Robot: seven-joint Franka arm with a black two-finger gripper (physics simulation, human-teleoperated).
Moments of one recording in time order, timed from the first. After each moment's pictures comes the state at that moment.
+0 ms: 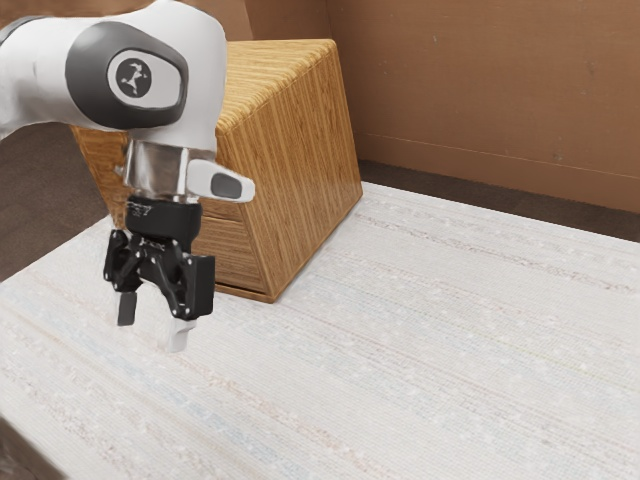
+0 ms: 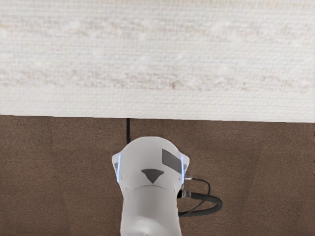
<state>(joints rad) -0.19 -0.01 0.21 -1.51 -0.02 0.97 -0.03</state>
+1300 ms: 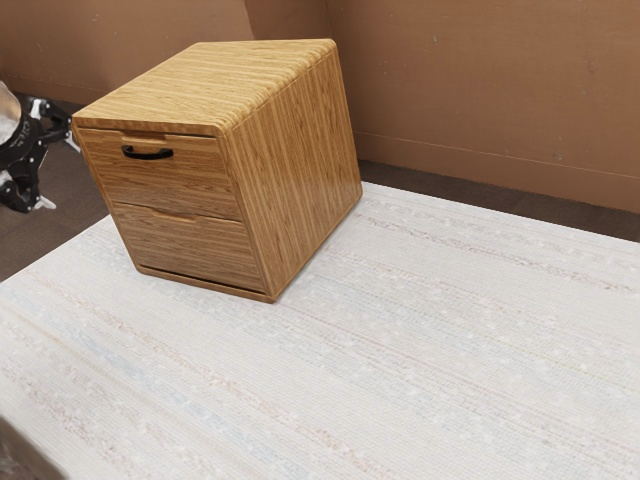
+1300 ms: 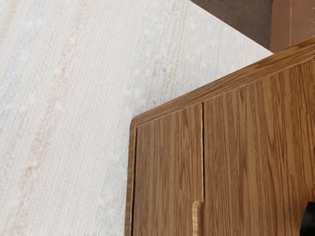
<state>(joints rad) 0.20 -0.25 0.31 -1.86 0.17 2.22 -1.40</state>
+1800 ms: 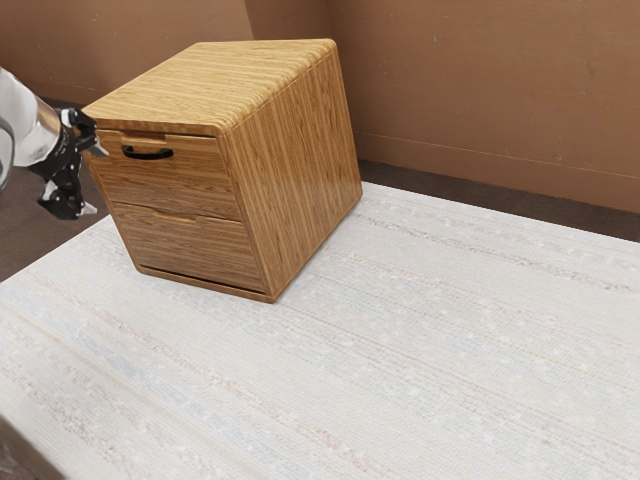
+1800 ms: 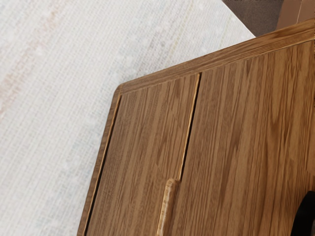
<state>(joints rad) 0.18 -0.20 0.30 -1.90 0.17 2.35 -1.62</state>
